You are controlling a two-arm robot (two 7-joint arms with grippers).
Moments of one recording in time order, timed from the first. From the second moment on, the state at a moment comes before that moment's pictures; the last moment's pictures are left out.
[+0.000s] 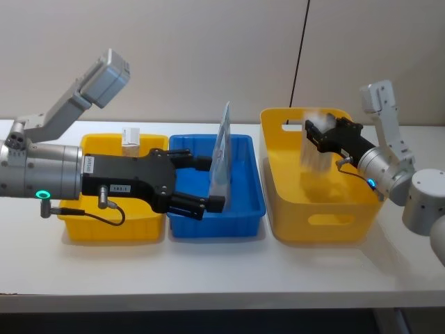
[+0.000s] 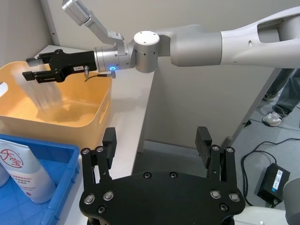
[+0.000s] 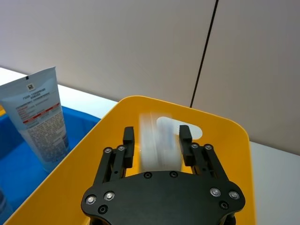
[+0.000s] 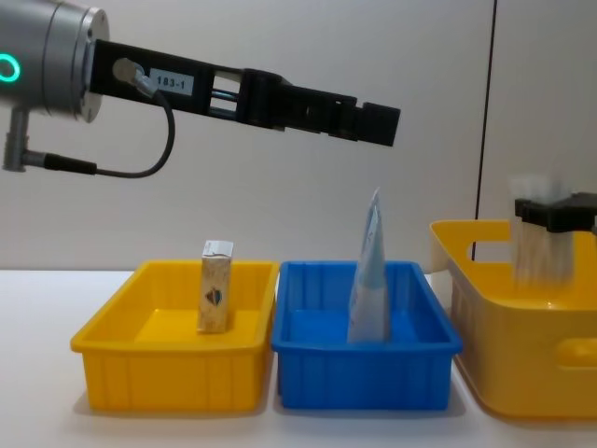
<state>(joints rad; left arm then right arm) -0.67 0.47 0.50 -1.52 -0.52 0.46 -1.12 0.85 0.30 -0.46 -0.58 0.41 -0.19 0.35</state>
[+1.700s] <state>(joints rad) -0.67 0.47 0.50 -1.52 -0.52 0.46 -1.12 0.32 0.45 -0.35 -1.51 0.49 0.04 0.22</state>
